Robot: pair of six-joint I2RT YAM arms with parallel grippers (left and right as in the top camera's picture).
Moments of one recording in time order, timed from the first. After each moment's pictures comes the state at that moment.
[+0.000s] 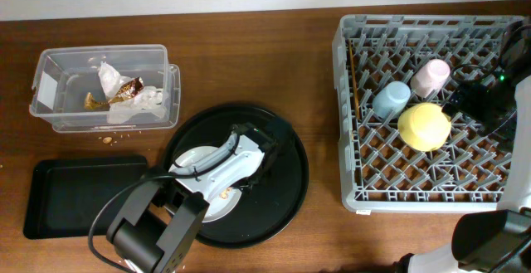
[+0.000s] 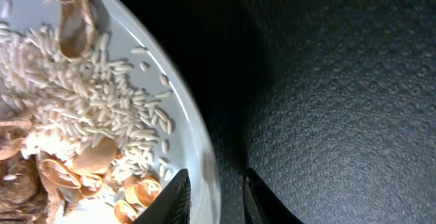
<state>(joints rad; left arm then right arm) -0.70 1.89 1.18 -0.93 -0.20 -0.82 -0.36 1.70 1.83 -1.65 0.13 0.37</state>
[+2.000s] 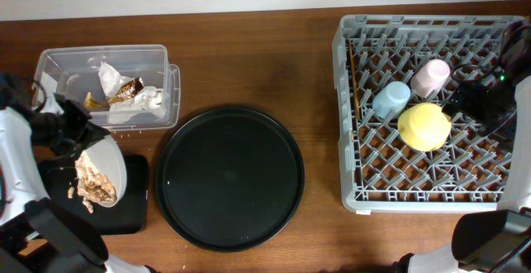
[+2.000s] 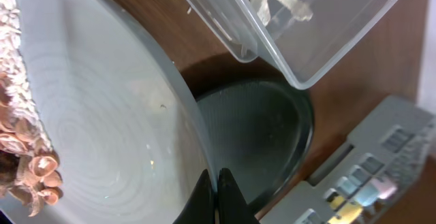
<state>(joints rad) 0.54 1.77 1.58 -1.32 0.50 -0.33 -0.36 1.70 1.83 -1.65 0.13 0.37</state>
